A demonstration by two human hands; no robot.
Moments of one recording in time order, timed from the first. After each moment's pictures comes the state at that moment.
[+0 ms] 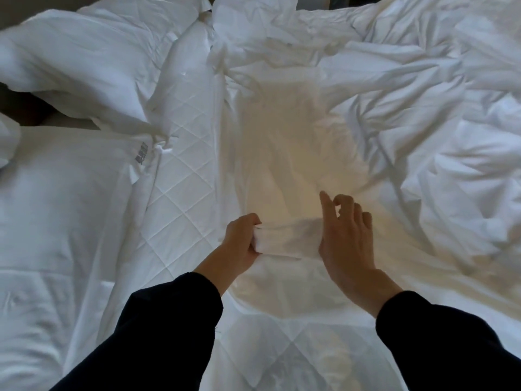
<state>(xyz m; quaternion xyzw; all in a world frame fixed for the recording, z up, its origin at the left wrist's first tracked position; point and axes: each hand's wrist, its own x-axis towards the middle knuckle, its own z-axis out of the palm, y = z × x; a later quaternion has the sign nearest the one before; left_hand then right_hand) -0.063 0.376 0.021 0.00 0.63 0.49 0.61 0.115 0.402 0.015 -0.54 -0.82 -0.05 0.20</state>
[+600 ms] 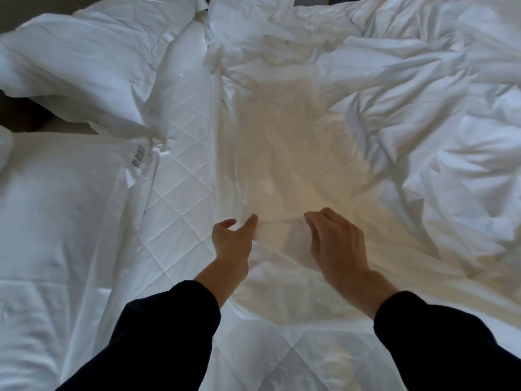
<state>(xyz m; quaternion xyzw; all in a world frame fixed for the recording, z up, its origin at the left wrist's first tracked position) -0.058 0.374 0.016 0.03 0.74 0.50 0.44 0.107 0.402 0.014 -0.53 -0.80 0.09 0.27</state>
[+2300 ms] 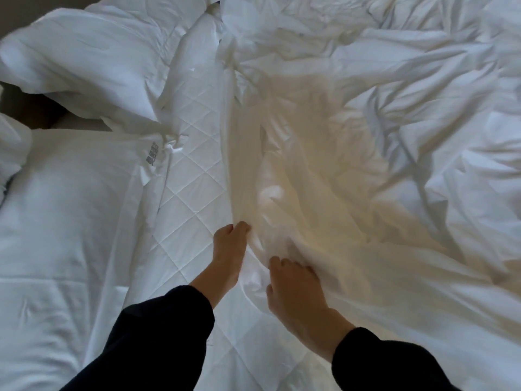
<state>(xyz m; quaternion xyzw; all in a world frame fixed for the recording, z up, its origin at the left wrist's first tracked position) -0.091 0.359 0.018 0.13 0.78 0.43 0.43 0.038 0.332 0.008 -0.48 -0.85 0.21 0.00</state>
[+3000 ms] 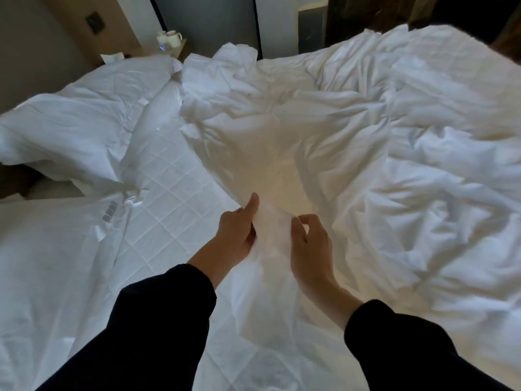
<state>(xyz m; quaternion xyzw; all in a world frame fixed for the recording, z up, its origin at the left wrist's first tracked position) 0.057 0.475 0.123 0.14 0.67 0.50 0.53 0.187 0.451 0.104 -0.60 -0.54 0.43 0.41</state>
